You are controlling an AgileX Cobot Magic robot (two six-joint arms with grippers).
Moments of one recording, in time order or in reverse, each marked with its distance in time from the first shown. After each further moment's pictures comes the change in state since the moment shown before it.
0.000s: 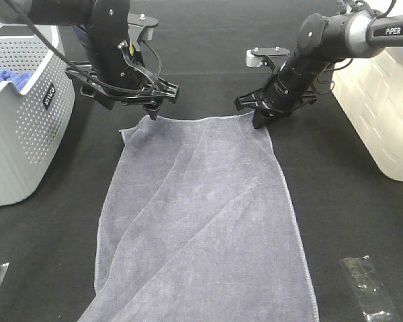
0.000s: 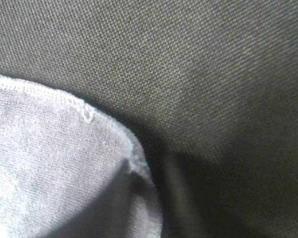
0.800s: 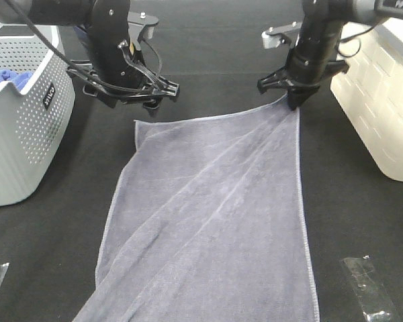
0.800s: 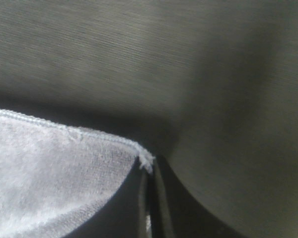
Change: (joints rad) left arm 0.000 0.000 0.000 0.004 -0.018 -0.003; right arm 0.000 -0.028 -0.182 -0.363 0.316 0.234
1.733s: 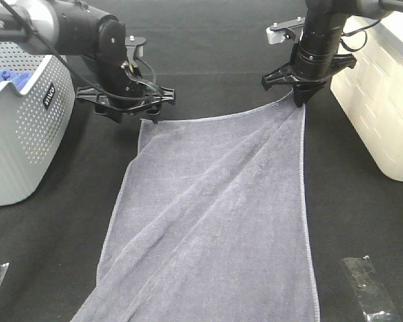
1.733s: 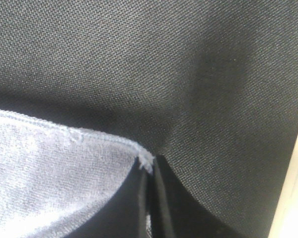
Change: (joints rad) left arm 0.101 0.227 -0.170 -0.139 -0.091 -0.025; right arm 0.000 -0.019 -0.001 -0.035 0.036 0.027
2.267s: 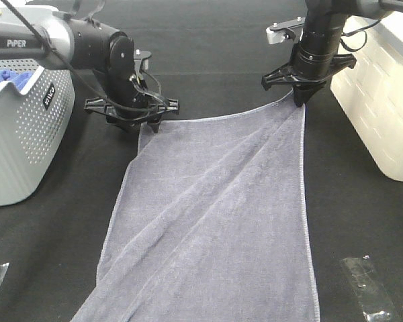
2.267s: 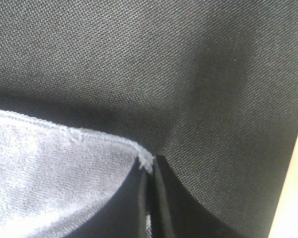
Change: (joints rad) left arm 0.000 0.083 -0.056 -0.009 0.001 -0.003; right arm 0.000 0.000 0.000 0.000 -0.001 0.000
